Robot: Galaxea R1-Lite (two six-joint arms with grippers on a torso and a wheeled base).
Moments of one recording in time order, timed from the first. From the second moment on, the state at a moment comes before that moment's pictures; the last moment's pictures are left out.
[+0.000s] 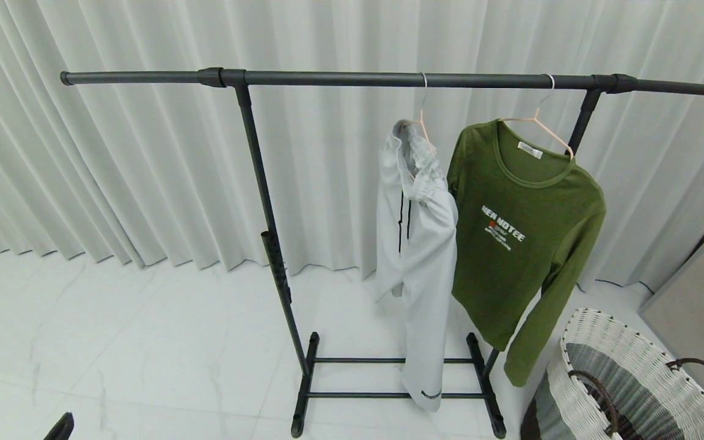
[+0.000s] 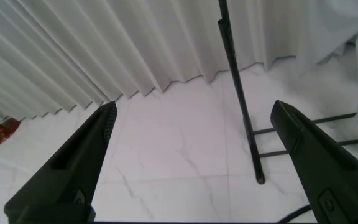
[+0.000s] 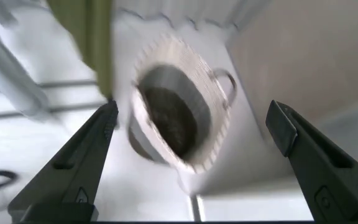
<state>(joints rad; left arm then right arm) 0.15 0.46 -0.03 -0.34 -0.11 0.41 -0.09 0.45 -0.38 0.29 -0.25 -0.14</state>
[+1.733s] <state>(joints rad) 0.00 0.02 0.00 -0.03 -0.04 0.10 -0.09 0.09 0.00 -0.10 -0.01 -0.13</state>
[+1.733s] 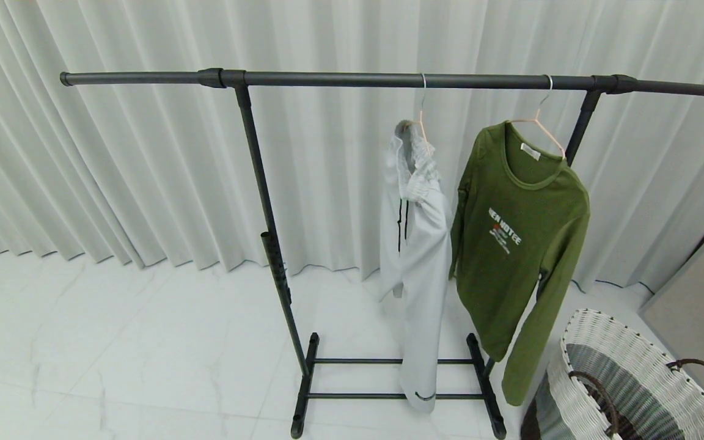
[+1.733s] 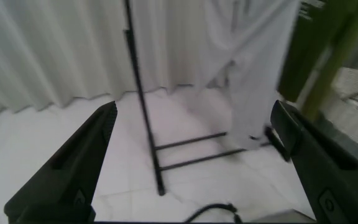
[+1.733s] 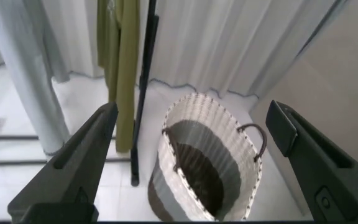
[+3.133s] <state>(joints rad) 0.00 0.00 0.00 -0.01 0.02 0.01 0.01 0.04 0.00 0.00 -0.03 -0.02</state>
